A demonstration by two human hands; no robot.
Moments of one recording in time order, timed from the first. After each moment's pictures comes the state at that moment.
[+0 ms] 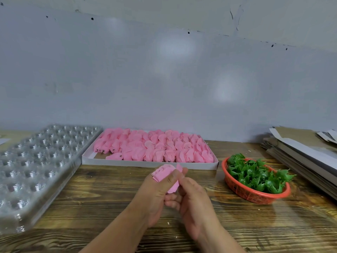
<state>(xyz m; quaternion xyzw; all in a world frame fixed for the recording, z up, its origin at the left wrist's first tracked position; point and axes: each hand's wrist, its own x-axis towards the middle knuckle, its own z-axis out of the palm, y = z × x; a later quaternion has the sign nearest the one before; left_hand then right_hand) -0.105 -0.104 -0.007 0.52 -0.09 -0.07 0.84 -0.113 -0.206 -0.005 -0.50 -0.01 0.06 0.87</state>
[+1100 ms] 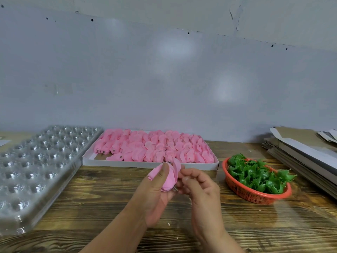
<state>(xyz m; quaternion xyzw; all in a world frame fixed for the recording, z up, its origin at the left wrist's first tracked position) -0.099 -0.101 -0.008 0.42 -0.13 -0.05 0.90 -0.118 -0.213 0.002 -0.55 -0.08 -0.15 0.82</state>
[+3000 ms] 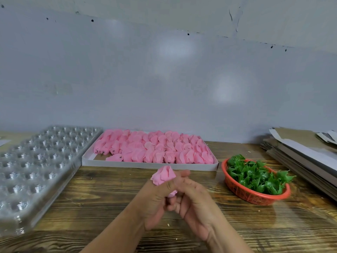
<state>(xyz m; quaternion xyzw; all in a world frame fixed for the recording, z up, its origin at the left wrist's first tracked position) -0.110 -0.099 -0.002 0.51 -0.13 -0.11 0.84 -0.118 -0.214 0.003 -0.49 -0.12 0.14 0.86</state>
